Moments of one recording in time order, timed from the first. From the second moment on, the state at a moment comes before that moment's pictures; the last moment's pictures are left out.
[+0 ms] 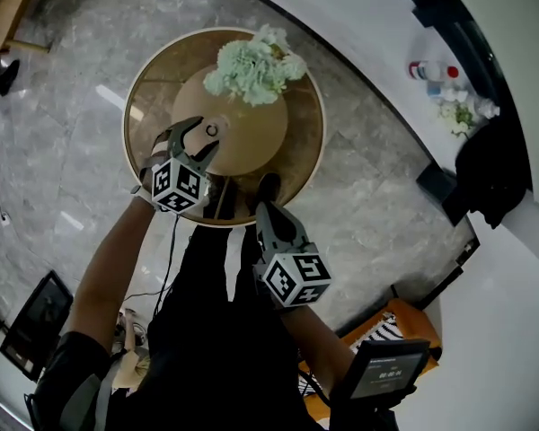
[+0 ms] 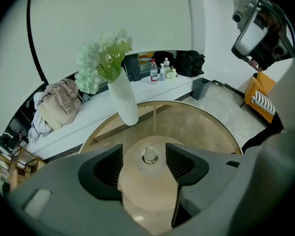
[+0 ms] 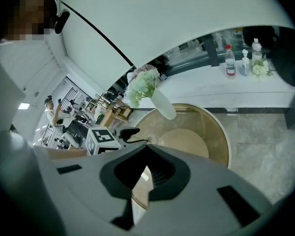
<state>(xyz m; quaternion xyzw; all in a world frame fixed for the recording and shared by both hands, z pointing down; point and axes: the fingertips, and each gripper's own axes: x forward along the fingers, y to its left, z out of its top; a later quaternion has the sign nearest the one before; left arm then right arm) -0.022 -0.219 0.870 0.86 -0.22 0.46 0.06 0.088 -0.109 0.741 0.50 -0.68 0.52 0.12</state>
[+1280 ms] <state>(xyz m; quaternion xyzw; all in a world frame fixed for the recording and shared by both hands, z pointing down) -0.003 -0.222 0.977 0.84 -0.20 0.48 0.15 0.101 -0.087 0.807 0.50 -0.64 0.57 0.13</state>
